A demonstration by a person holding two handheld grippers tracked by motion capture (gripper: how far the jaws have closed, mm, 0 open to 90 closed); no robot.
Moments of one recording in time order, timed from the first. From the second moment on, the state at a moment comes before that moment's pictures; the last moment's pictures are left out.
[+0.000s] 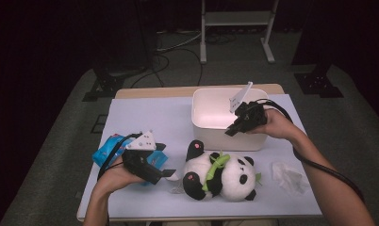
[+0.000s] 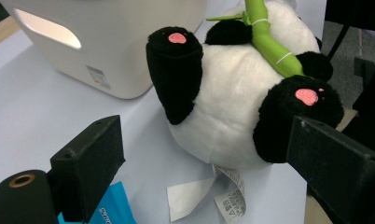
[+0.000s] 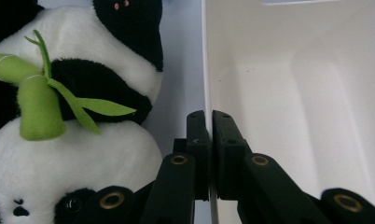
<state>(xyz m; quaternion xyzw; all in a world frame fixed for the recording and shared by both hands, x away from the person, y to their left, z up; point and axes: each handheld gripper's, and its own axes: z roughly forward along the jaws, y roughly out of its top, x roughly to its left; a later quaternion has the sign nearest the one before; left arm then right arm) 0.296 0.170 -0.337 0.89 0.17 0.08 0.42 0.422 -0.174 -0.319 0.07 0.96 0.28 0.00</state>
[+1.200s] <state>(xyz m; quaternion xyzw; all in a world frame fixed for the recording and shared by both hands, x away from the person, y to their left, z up) 0.297 0.169 -0.340 0.89 0.17 0.08 0.42 0.400 -0.192 -0.303 0.10 0.94 0.31 0.01</state>
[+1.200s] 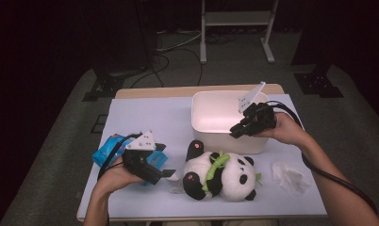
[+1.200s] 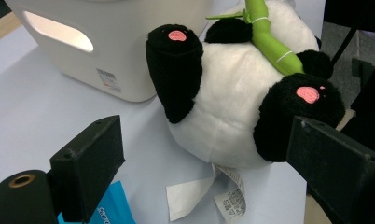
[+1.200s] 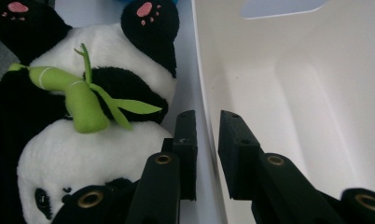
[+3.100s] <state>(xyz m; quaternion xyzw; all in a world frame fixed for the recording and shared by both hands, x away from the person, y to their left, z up) 0.297 0.172 -0.343 0.89 0.18 0.08 0.41 0.351 -0.166 -0.330 0.05 0.94 0.33 -0.07</state>
